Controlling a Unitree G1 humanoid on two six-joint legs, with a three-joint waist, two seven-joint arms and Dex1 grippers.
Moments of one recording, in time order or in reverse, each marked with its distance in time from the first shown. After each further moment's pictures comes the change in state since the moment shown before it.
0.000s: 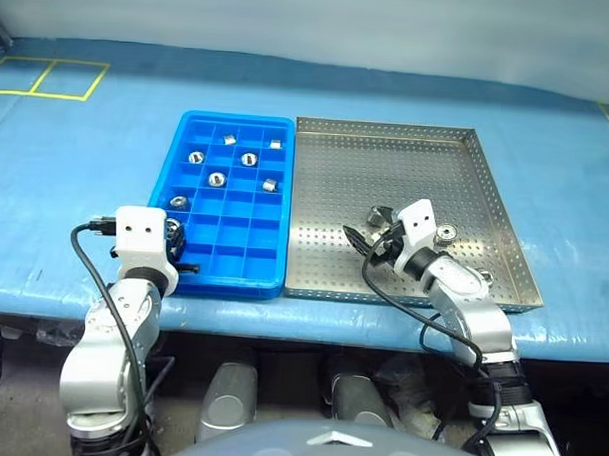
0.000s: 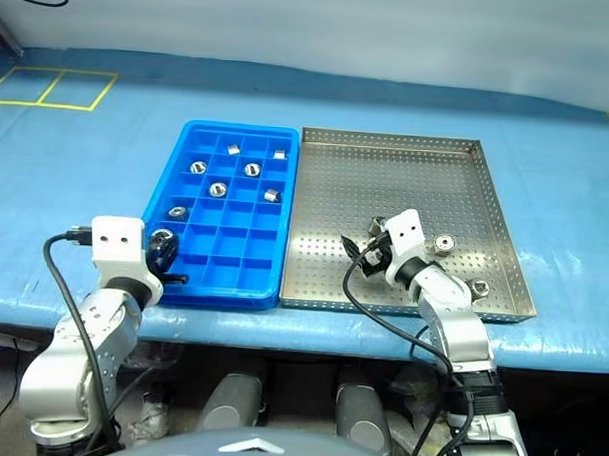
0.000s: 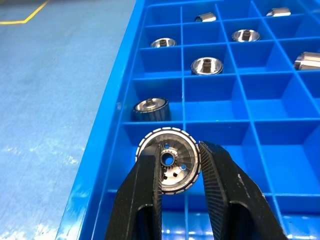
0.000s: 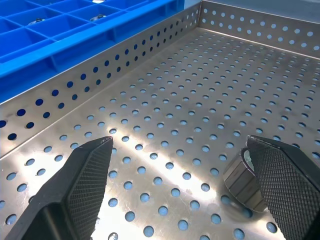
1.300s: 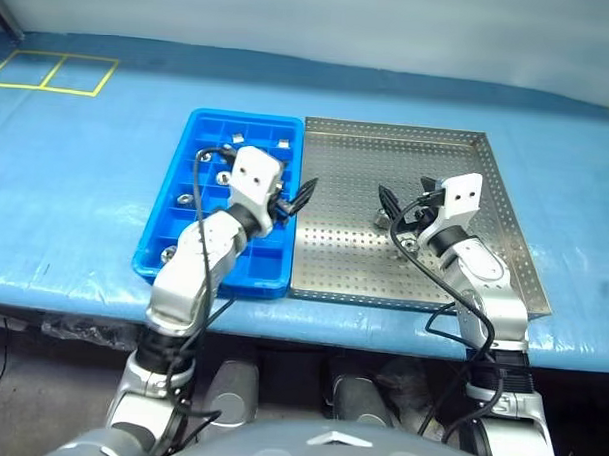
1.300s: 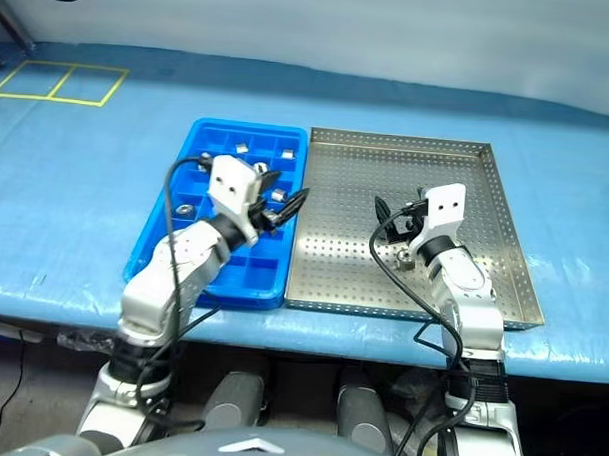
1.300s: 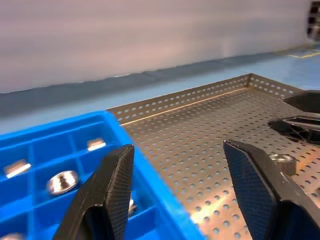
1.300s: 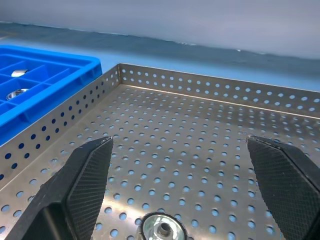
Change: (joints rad) left arm -0.496 -0.058 -0.353 0.625 -0.110 -0.540 -0.360; right arm -0.033 0.050 -0.184 -0.057 0.045 0.012 -0.190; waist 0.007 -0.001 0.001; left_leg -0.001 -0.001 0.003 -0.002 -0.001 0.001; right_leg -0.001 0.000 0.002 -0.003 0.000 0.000
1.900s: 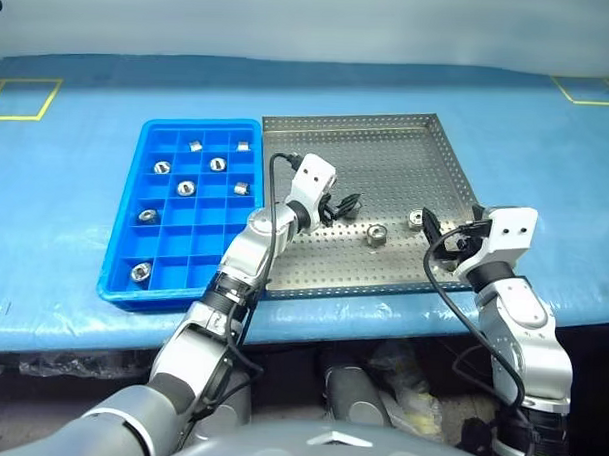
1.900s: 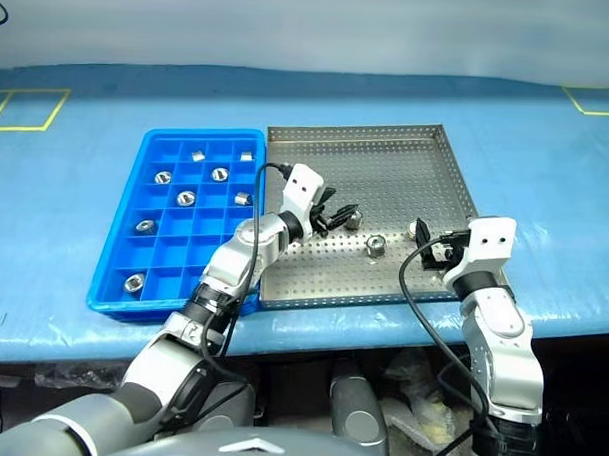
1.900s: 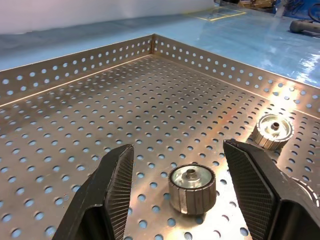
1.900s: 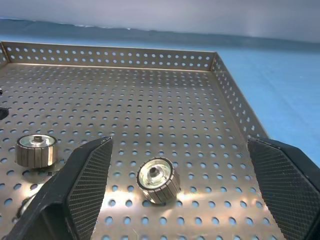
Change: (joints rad) left arm -0.203 -0.138 -0.025 0.622 0.050 -0.249 -0.041; right arm 0.243 -0.012 -0.100 -0.234 0.002 0.067 -0.104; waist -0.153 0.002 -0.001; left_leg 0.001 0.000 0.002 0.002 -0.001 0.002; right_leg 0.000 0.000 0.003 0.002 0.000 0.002
